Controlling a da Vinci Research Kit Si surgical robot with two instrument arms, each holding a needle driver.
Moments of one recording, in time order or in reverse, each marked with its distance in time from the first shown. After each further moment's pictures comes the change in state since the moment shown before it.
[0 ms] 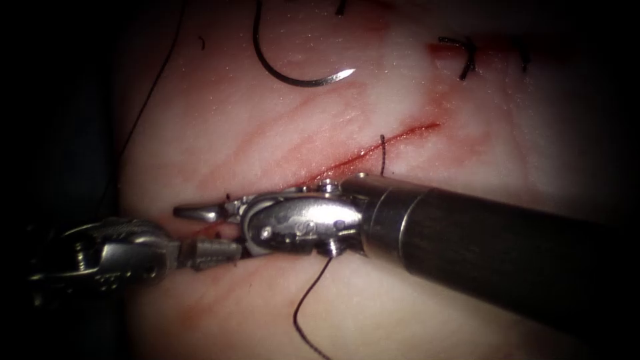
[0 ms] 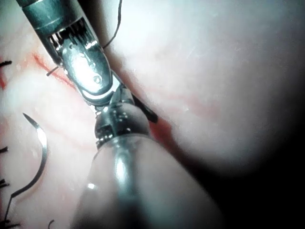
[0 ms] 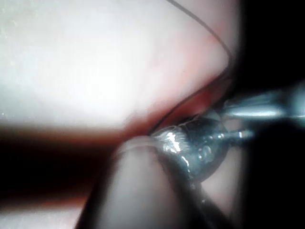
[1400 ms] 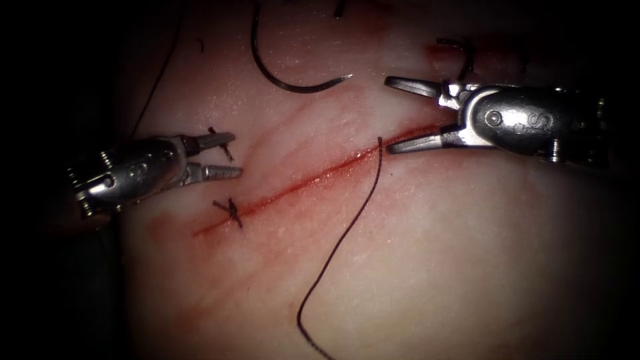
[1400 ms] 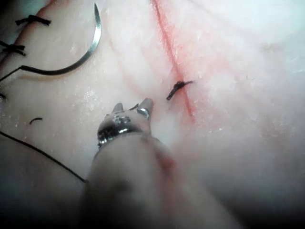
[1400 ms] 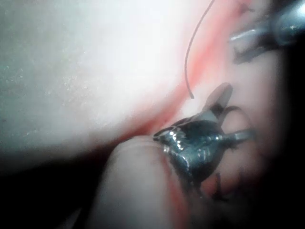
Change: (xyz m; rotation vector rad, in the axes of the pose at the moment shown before) right arm 0.000 0.006 -0.021 -0.308 -0.122 0.166; left arm -0.013 -0.003 0.005 0.166 -0.099 -0.753
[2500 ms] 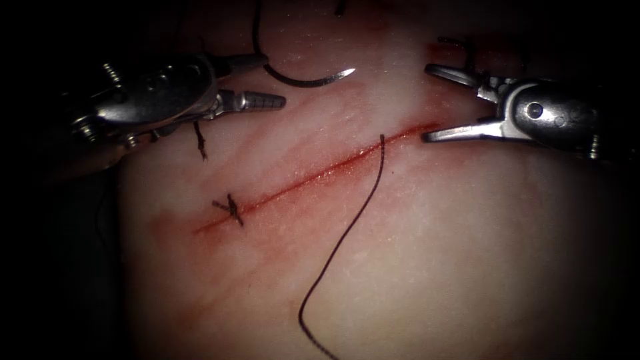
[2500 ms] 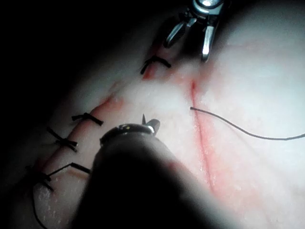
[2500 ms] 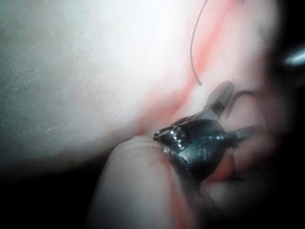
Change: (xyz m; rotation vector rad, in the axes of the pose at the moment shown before) right arm -0.001 0.002 -0.005 -0.009 -0.051 0.115; left arm 0.019 -0.001 0.000 0.106 -0.063 -0.131
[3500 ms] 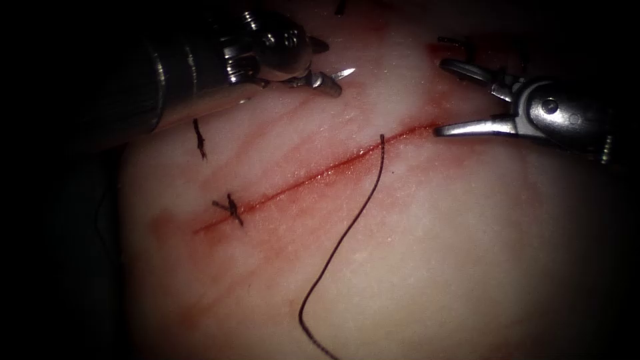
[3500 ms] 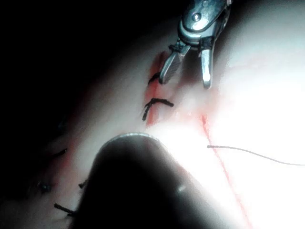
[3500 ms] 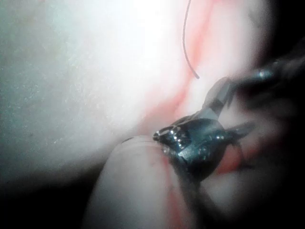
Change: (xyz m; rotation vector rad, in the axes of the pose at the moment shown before) right arm -0.001 0.000 0.000 0.081 -0.016 0.067; left arm 0.001 0.000 0.007 -0.109 -0.293 0.149
